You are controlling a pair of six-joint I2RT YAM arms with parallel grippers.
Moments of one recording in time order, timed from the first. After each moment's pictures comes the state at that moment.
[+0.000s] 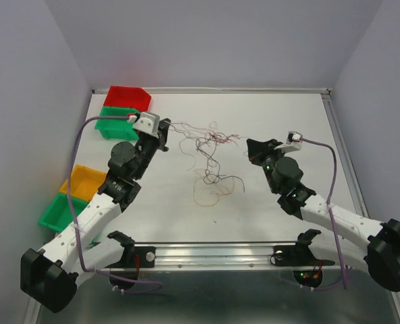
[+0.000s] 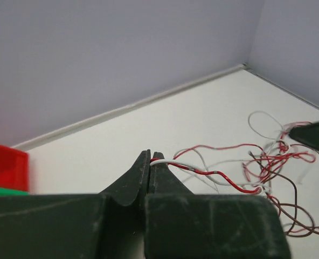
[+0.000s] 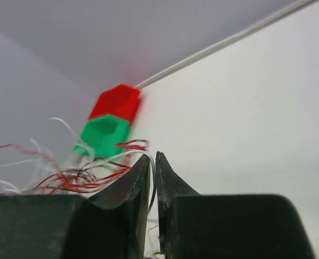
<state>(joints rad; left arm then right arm) -0.55 0.92 0.70 0.37 0.00 0.01 0.70 1.07 0.51 0.64 0.40 0.69</state>
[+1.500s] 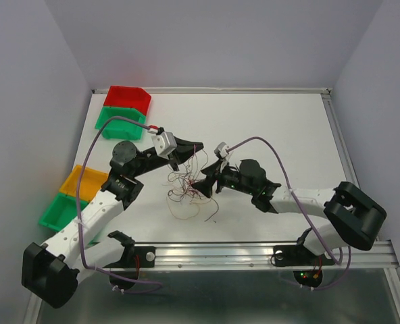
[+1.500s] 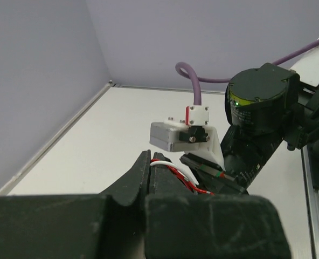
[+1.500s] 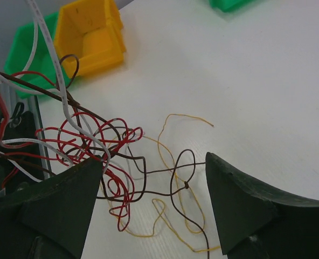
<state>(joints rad) -0.52 0.95 0.70 0.48 0.70 0.01 0.86 1.41 0.57 0.73 -0.27 0.28</state>
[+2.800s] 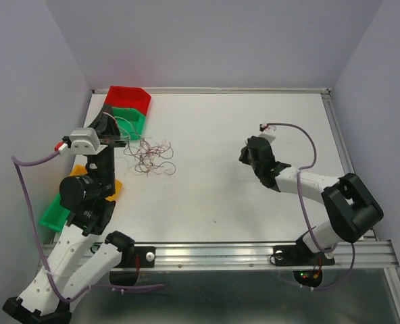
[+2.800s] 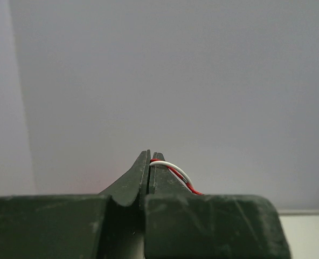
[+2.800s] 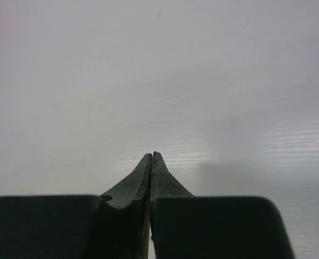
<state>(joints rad) -0.50 0.60 0.77 0.47 -0.35 0.15 0.63 1.54 0.76 0.31 0.41 0.61</state>
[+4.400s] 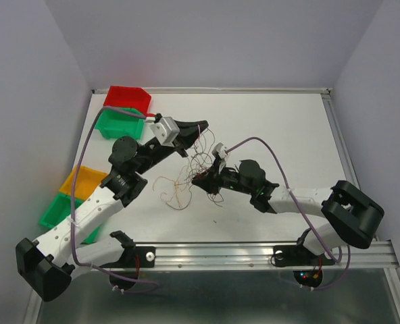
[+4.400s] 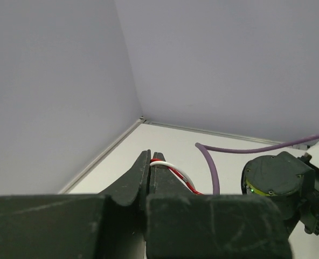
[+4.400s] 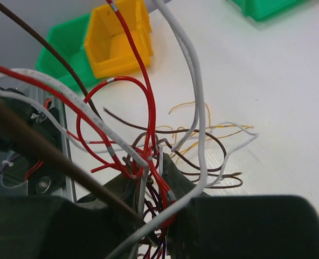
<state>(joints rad) -0.68 0.99 0.89 0.45 0.42 0.03 0.88 1.46 0.60 0.79 -0.35 0.29</state>
